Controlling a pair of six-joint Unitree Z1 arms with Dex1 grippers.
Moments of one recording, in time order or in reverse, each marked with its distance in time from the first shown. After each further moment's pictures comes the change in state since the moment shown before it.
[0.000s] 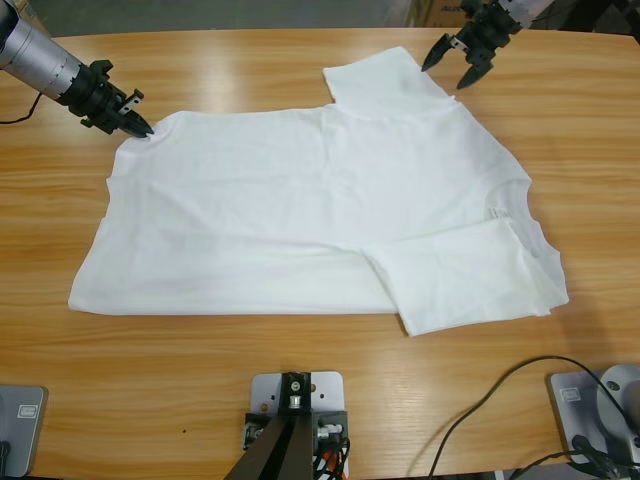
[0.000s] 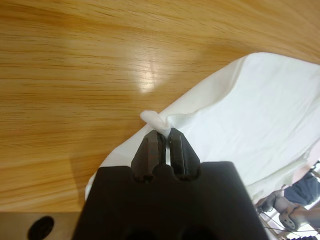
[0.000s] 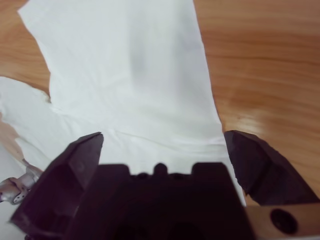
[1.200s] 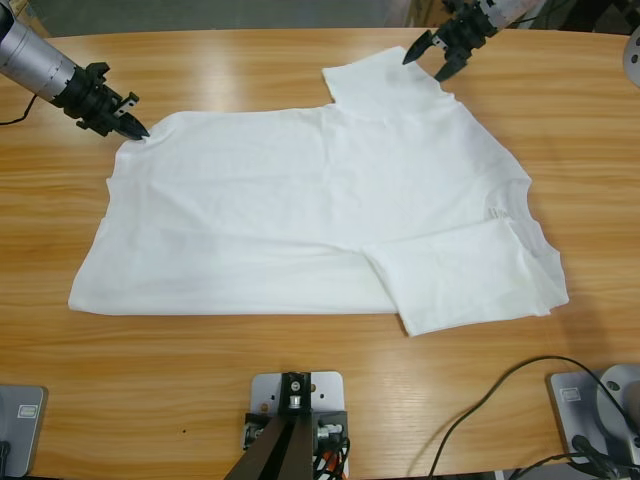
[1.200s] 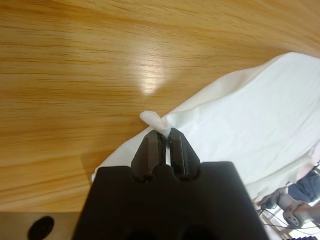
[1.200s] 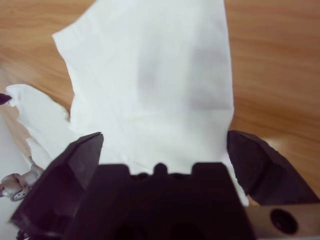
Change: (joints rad) arm 0 0.016 0.004 0.000 0.023 0.000 0.034; arm 1 0.008 0.048 0.000 -0.122 0.107 -0.032
